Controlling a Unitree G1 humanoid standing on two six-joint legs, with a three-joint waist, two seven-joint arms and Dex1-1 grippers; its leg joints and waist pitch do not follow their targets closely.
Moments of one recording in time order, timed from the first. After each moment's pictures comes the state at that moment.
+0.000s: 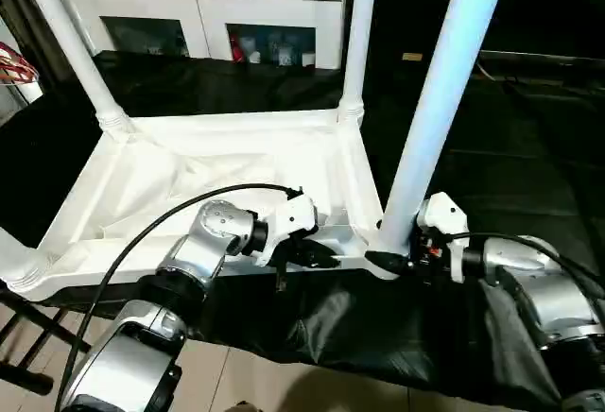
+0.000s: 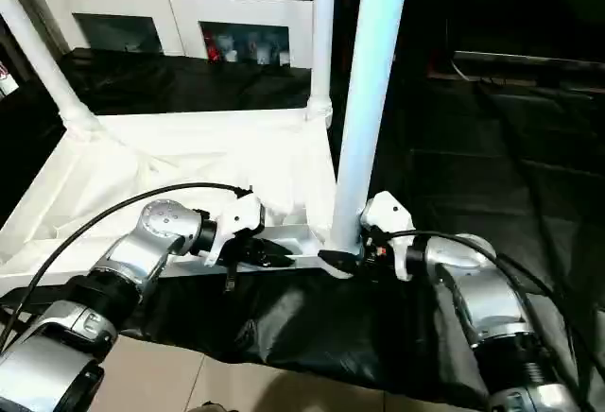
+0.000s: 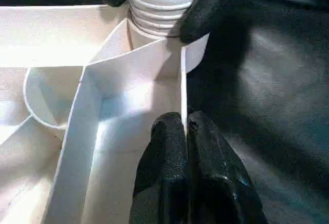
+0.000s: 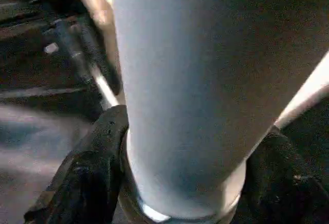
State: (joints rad) left arm -0.68 0.20 -0.27 0.78 0.10 -0.07 -1.16; right arm -0.34 -0.39 0.10 0.33 0.11 0.17 0.92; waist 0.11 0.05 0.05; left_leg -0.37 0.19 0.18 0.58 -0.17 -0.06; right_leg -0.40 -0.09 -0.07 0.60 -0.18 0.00
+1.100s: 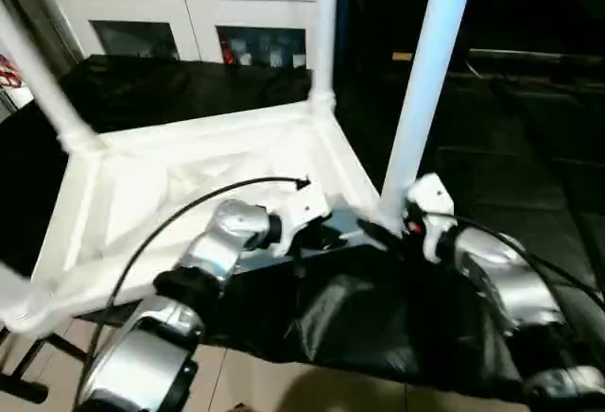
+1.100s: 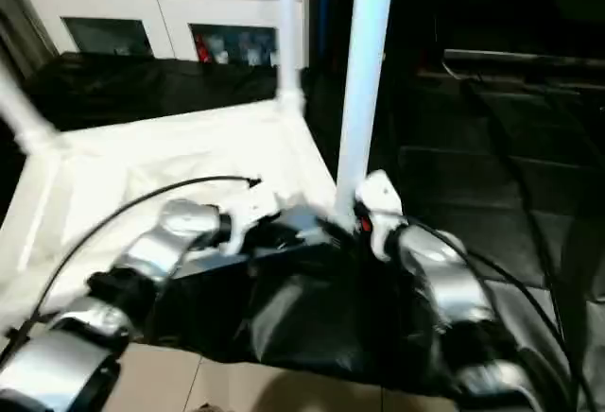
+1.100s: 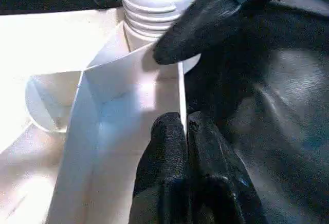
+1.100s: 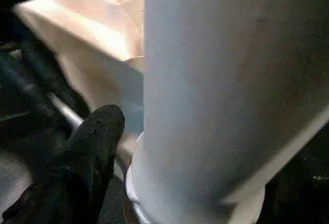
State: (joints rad) left arm -0.71 0.16 -0.27 0.80 0.11 -0.03 -1.11; right arm -0.38 -0.36 0.10 0.42 0.10 0.10 0.85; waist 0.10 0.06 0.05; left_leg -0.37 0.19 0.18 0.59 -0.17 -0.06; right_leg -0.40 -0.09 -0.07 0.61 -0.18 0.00
